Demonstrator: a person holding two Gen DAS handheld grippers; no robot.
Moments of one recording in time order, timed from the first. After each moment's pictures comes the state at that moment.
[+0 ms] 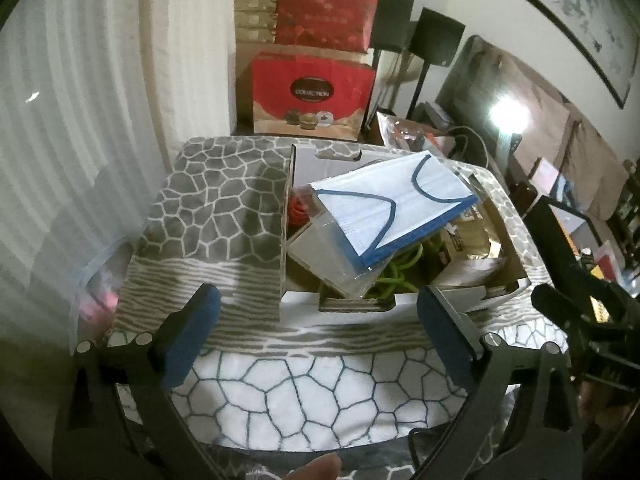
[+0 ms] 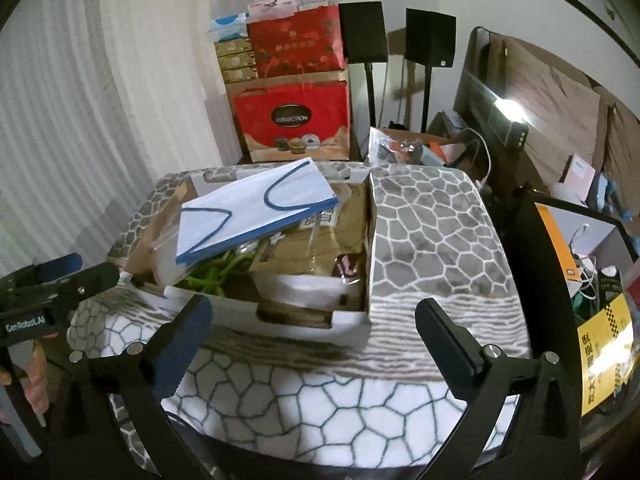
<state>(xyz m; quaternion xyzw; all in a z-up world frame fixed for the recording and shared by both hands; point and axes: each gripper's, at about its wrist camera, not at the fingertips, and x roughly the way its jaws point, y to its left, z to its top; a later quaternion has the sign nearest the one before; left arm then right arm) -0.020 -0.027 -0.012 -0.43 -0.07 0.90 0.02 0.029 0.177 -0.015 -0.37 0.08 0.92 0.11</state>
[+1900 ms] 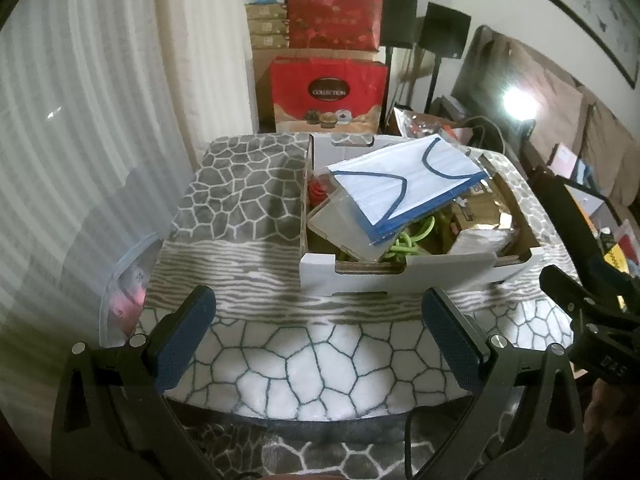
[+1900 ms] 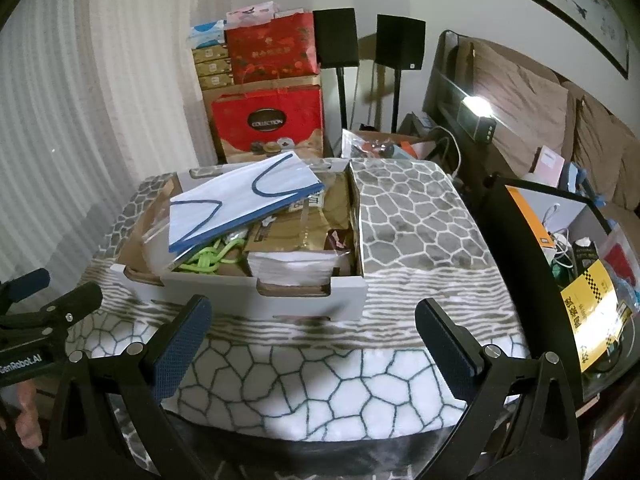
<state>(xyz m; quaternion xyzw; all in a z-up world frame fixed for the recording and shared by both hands) 0.012 -0.021 -0.012 -0.42 -0.03 0.91 -0.02 0.050 0.159 -0.020 -0.36 0.08 0.91 0.17</state>
